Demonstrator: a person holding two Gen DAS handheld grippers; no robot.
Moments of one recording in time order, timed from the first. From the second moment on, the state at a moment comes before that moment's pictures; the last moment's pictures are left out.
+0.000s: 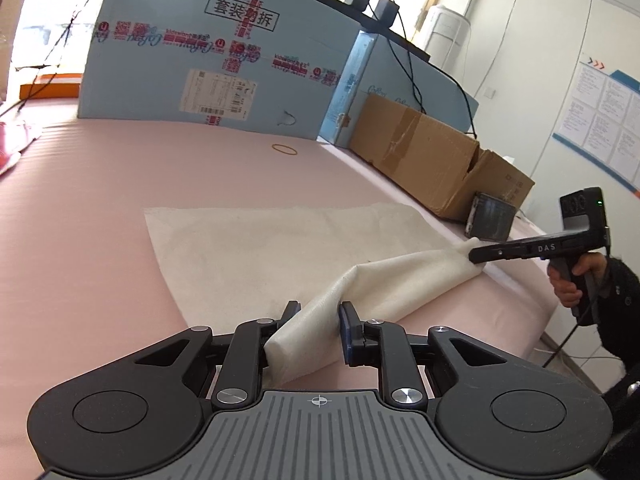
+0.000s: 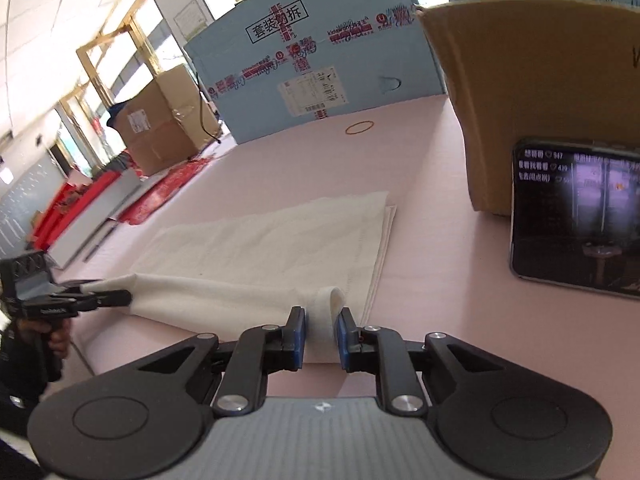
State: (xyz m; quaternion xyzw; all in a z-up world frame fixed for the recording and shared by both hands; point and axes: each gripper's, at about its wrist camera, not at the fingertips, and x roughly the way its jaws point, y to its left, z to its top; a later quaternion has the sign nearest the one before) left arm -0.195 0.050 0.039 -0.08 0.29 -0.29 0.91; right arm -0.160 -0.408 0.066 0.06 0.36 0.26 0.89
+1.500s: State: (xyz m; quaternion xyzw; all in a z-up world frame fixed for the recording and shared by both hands) left arm -0.213 -0.046 0.039 0.10 0.21 -0.24 0.94; right arm -0.244 -0.293 0.034 -0.51 0.15 0.19 0.82
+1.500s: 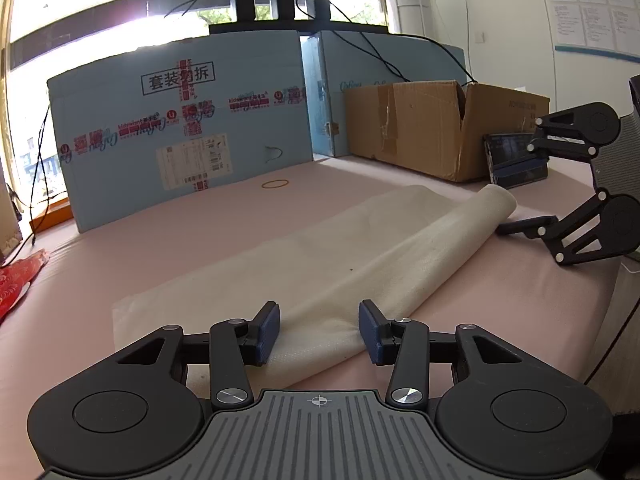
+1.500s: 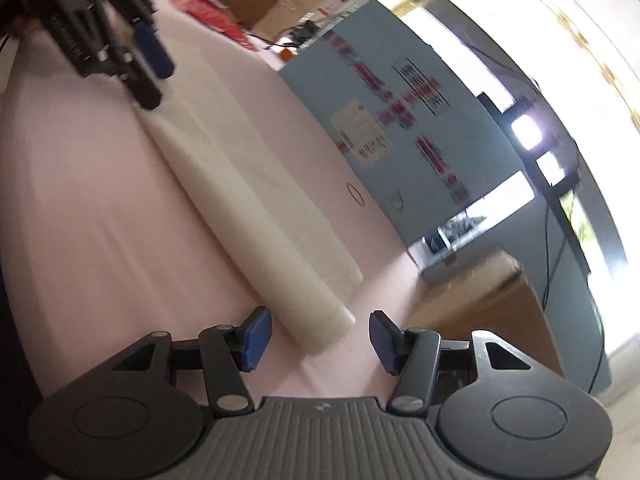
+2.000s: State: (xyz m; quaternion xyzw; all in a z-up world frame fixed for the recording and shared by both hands) left arm -0.230 -0.060 0.053 0.19 0.15 -0.31 0.92; right arm -0.270 -0.235 0.000 -0.70 0.03 0.26 0.66
